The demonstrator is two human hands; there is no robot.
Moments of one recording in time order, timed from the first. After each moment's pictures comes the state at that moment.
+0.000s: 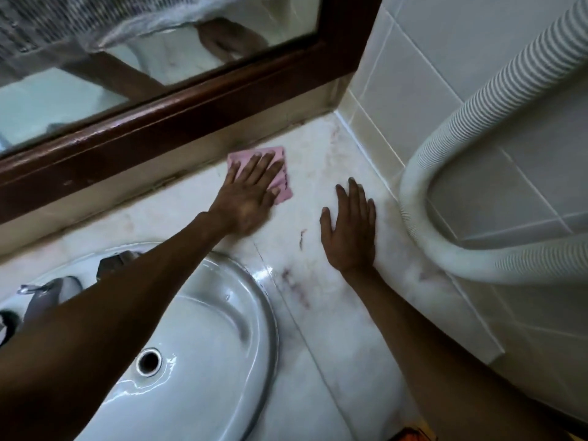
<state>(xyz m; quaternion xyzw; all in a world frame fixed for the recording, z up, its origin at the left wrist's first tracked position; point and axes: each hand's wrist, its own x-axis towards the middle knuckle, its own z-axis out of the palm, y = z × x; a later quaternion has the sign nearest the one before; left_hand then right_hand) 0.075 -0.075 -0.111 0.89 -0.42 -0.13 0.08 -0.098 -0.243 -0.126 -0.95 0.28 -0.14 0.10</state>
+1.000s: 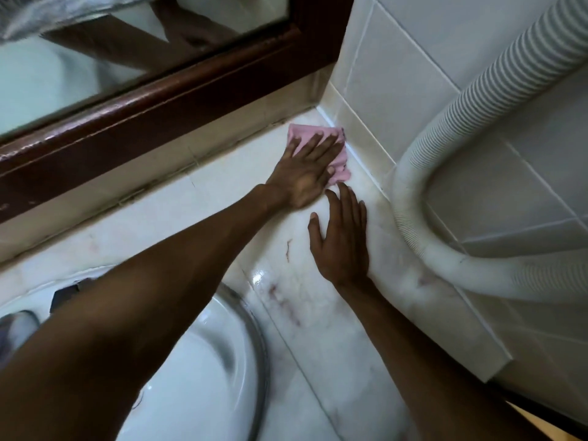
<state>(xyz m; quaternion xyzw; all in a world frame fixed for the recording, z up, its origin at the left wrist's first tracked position) 0.074 -0.212 -0.114 0.82 -0.55 -0.13 0.11 -0.096 -0.244 -0.130 -0.93 0.29 -0.17 0.14</state>
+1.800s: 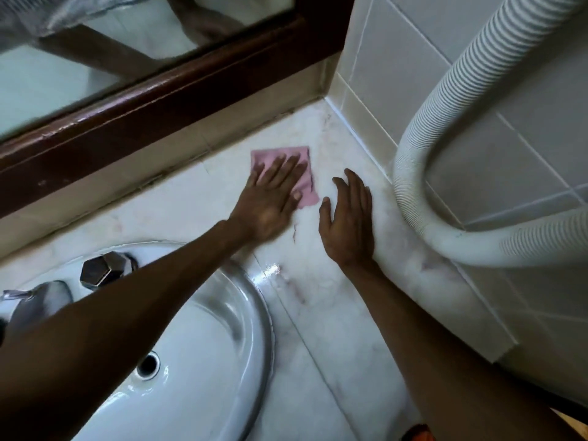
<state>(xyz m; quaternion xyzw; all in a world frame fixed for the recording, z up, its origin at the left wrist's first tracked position) 0.032 -0.109 -0.112 0.87 -0.47 -0.09 0.11 -0.100 -0.246 -0.132 -0.93 0.27 -0.20 0.17</state>
